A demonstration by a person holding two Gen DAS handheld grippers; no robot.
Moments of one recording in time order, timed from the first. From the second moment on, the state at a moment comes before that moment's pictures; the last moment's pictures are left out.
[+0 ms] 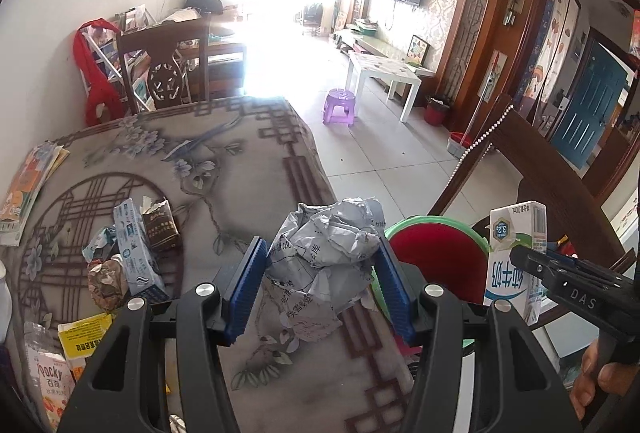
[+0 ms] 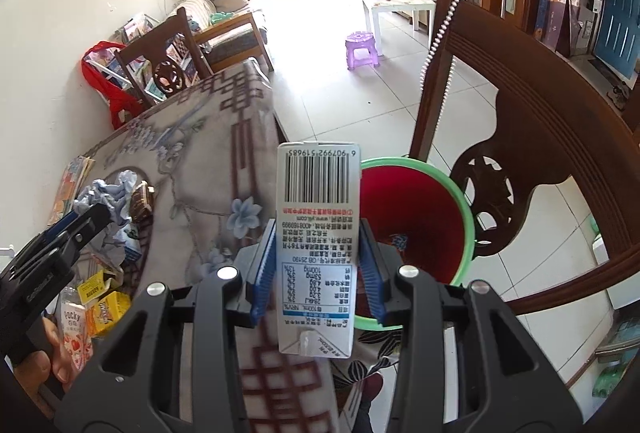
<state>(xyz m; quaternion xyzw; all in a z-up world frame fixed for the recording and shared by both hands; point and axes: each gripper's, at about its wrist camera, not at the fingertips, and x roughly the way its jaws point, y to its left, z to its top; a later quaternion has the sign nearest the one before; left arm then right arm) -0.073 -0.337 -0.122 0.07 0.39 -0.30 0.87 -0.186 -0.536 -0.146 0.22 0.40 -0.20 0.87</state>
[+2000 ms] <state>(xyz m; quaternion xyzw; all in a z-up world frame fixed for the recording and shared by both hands) -0.050 -0.228 -0.160 0.07 0.41 -0.26 0.87 -0.191 -0.474 -0.180 0.18 0.46 -0.26 0.83</state>
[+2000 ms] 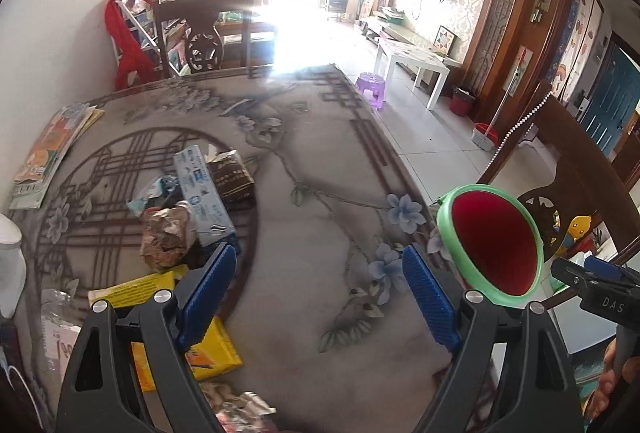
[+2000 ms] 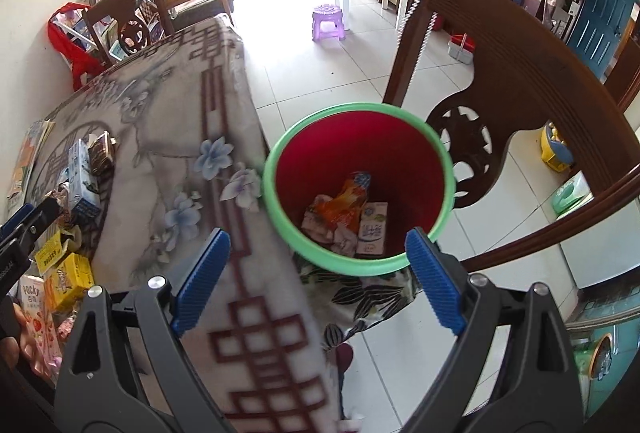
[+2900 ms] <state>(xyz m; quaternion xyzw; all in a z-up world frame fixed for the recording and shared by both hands) 0.045 0.062 -0.269 -0.02 0.56 -0.09 0.82 -0.111 -0.234 -0.180 0.17 0.47 -0.19 0.85</state>
